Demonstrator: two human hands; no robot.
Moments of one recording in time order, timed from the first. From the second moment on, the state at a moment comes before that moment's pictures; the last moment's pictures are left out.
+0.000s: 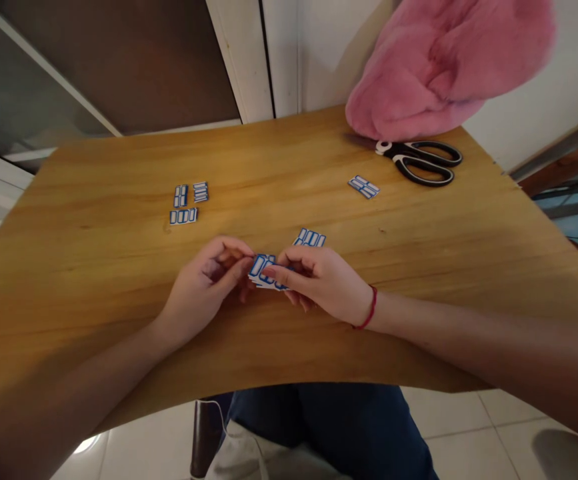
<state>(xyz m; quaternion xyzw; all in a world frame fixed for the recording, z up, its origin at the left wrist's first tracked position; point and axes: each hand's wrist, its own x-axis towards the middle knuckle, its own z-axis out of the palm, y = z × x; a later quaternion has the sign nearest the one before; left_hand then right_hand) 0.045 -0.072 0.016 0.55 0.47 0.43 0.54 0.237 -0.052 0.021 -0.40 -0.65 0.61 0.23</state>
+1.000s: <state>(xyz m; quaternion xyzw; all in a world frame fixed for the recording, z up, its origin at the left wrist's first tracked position) 0.040 -0.069 0.018 0.52 0.50 0.48 0.50 0.238 -0.052 0.022 -0.37 -0.66 0.62 0.22</state>
